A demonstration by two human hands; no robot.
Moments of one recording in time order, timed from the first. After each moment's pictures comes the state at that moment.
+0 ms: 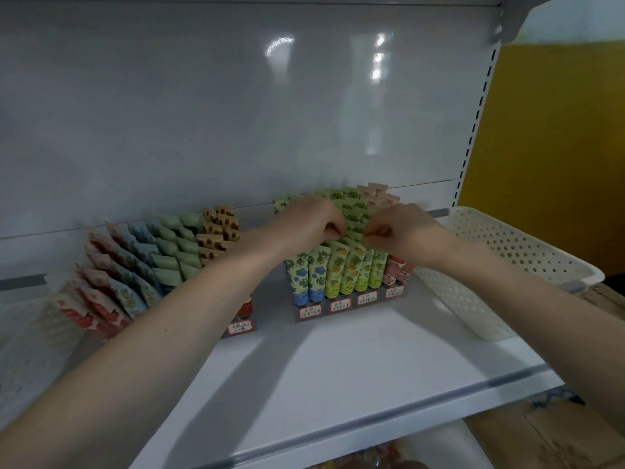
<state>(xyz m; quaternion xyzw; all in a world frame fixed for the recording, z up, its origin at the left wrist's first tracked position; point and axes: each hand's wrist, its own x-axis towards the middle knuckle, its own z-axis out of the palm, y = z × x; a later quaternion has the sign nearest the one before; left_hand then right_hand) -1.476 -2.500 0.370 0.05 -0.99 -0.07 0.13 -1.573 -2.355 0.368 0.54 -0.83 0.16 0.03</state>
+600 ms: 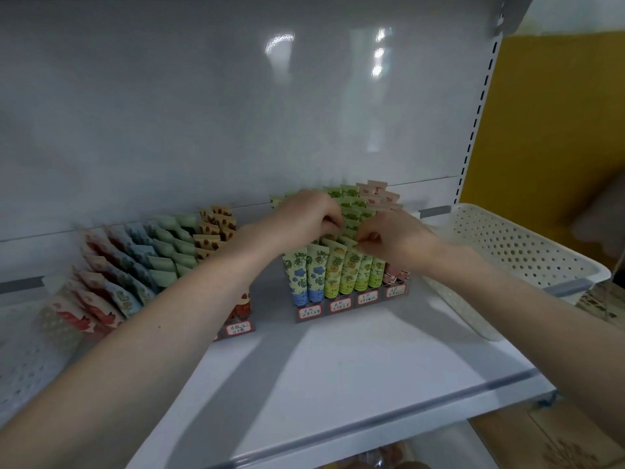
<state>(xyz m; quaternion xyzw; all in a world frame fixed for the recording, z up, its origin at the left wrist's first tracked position) -1.478 -2.505 0.374 0.05 -0.99 -0.07 0.14 -1.575 -2.369 0.355 0.54 -0.83 0.14 0.04</state>
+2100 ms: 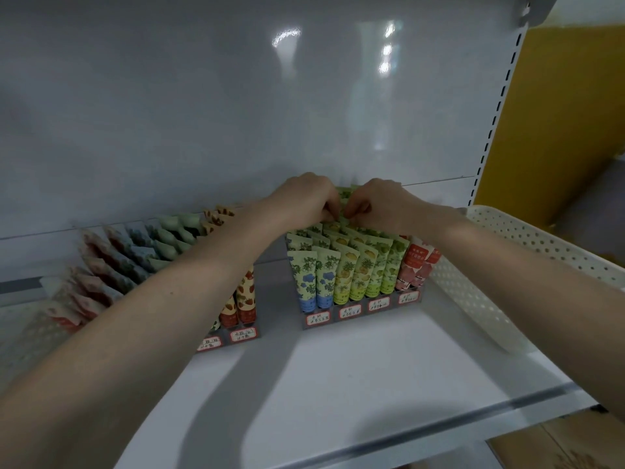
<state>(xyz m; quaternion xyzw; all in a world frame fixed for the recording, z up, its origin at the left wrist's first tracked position) -1.496 -2.534 0.385 0.09 -0.99 -0.03 0.10 -1.604 -2.417 0.371 0.58 -0.80 0.18 0.02</state>
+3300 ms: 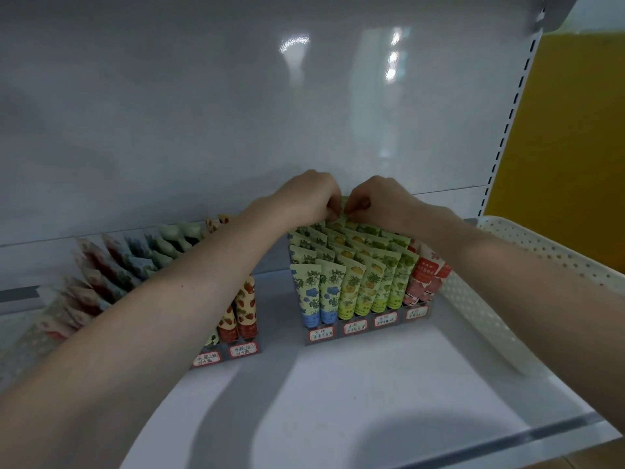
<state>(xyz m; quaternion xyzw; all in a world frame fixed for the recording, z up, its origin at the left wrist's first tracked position) -1.516 -2.552 0.389 0.12 -0.98 -0.05 0.12 -1.613 -2.439 0.379 0.55 -0.81 0.21 0.01</state>
